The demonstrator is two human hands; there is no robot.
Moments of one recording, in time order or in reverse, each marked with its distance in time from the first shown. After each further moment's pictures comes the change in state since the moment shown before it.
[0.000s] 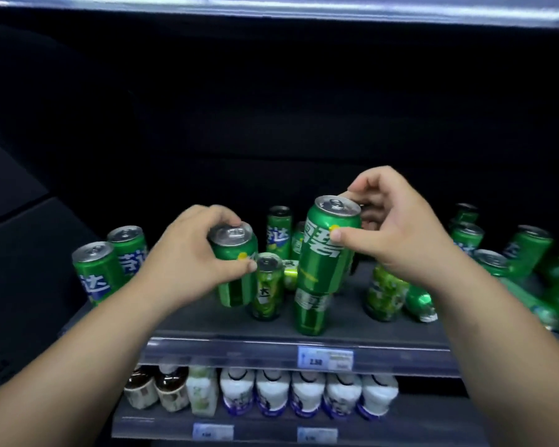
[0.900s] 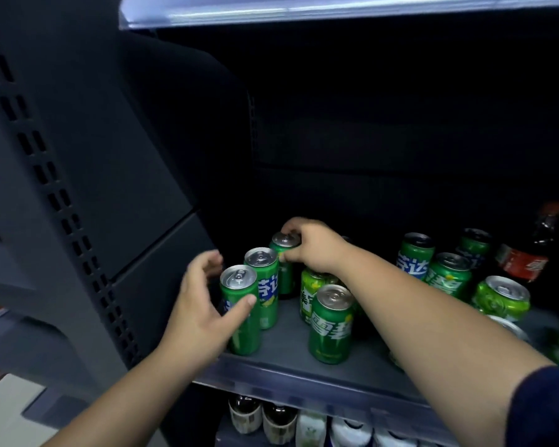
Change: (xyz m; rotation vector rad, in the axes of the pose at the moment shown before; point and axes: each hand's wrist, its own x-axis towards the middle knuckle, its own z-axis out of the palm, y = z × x) left_hand -0.055 -0.193 -0.066 -0.220 0.300 -0.226; right_hand 0.174 0.038 0.308 -0.339 -0.435 0.029
